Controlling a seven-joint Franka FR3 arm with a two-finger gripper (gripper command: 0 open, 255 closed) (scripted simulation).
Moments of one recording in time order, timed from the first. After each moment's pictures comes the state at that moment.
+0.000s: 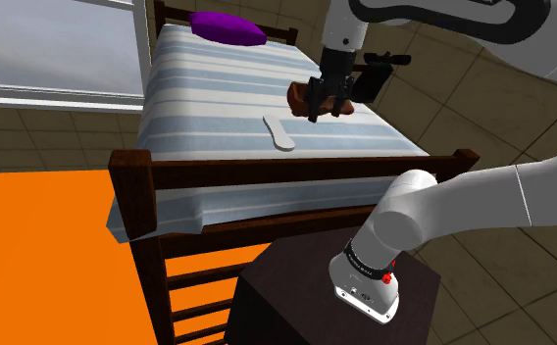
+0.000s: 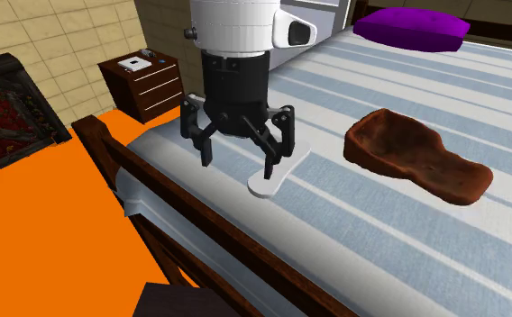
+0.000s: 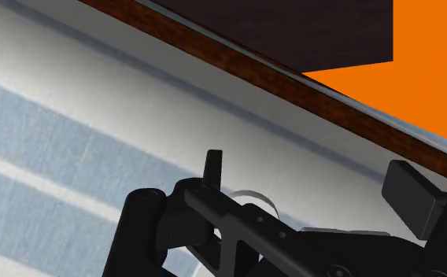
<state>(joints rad) 0.02 -0.75 -0.04 -2.34 -0.01 1.45 0.17</state>
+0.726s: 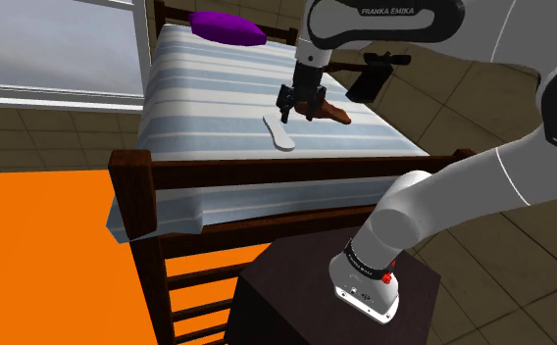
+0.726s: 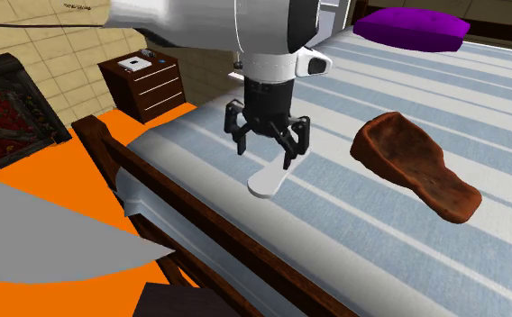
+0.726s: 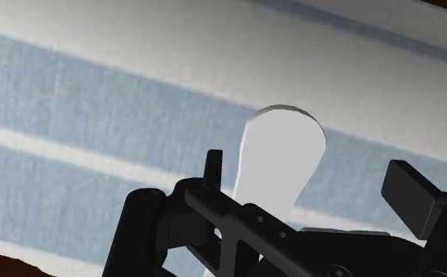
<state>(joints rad) -0.03 -0.53 -0.08 -2.36 -0.02 1.76 0.25</state>
